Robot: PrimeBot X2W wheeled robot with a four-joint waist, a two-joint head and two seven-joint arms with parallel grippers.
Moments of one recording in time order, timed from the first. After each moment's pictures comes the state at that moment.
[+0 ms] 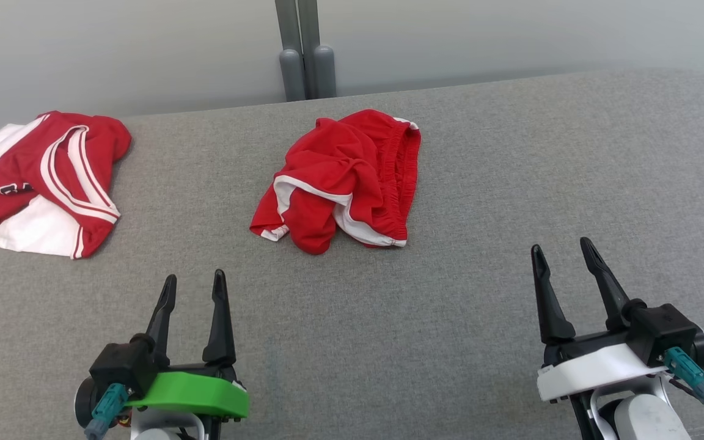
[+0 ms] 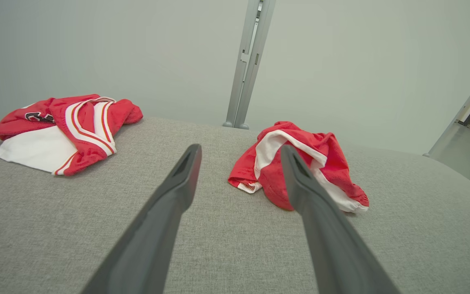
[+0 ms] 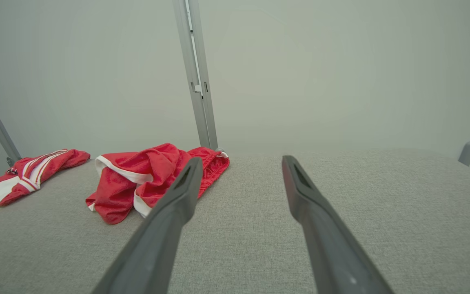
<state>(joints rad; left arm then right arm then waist) -0.05 0.05 -0.17 0.16 -0.35 0.00 -0.26 -0.03 -0.05 0.06 0.04 0.13 0.13 -0.26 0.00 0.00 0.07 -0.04</state>
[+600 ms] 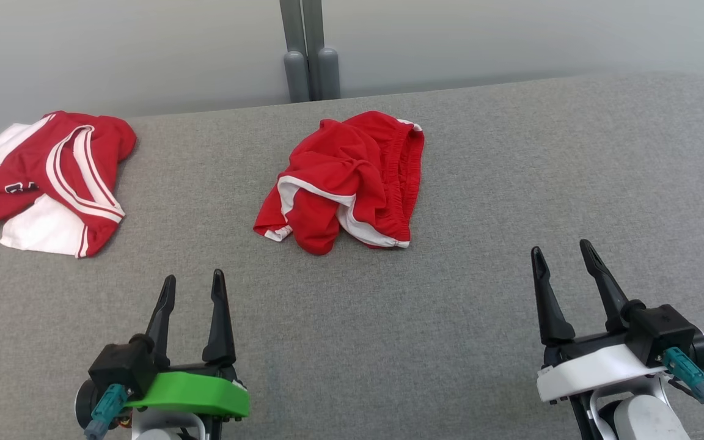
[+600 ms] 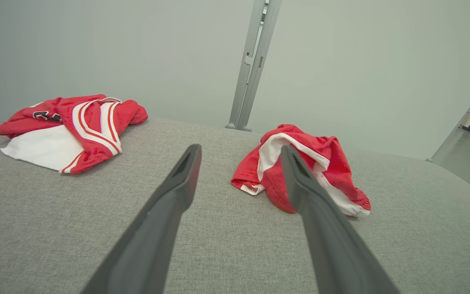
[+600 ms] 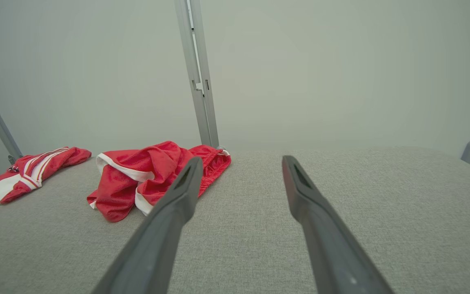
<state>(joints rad) -0.05 0.05 -0.17 0.16 -0.36 0.01 -0.26 -0.03 -0.05 0.06 0.05 0.13 0.13 -0.26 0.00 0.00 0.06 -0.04</state>
